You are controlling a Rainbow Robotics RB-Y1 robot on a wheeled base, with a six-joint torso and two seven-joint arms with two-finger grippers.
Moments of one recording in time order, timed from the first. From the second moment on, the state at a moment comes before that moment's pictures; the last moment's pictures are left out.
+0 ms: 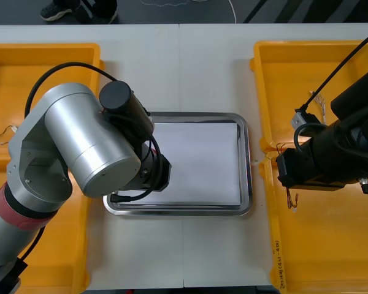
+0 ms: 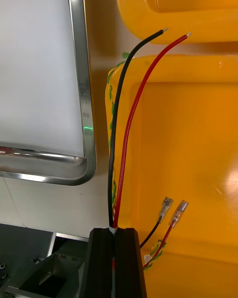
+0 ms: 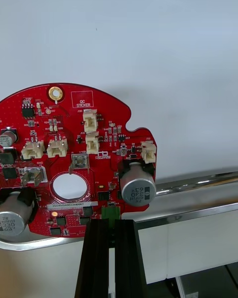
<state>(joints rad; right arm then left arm) -0.40 -0.70 0.16 -2.23 -1.00 1.92 0.78 -0.54 0.42 -0.53 -2.15 0.53 1.91 -0.72</state>
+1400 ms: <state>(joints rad) -0.40 -0.70 0.16 -2.23 -1.03 1.92 0.78 -0.49 0.37 -0.61 -1.99 0.40 1.89 -0.72</state>
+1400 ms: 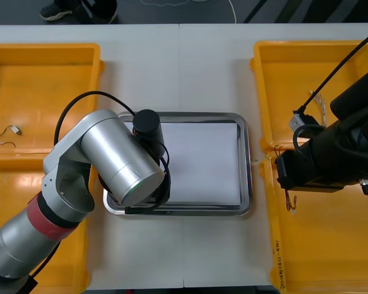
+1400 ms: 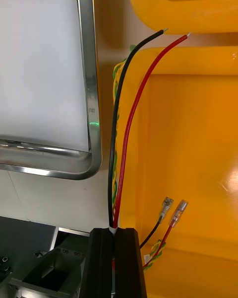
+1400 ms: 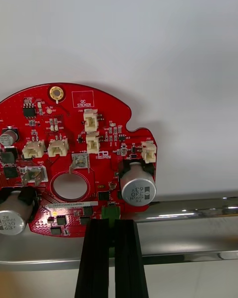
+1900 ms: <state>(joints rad) -0.40 -0.71 0.16 -2.23 -1.03 1.92 0.78 -0.49 0.34 -0.61 -1.94 0.39 1.84 -0.72</state>
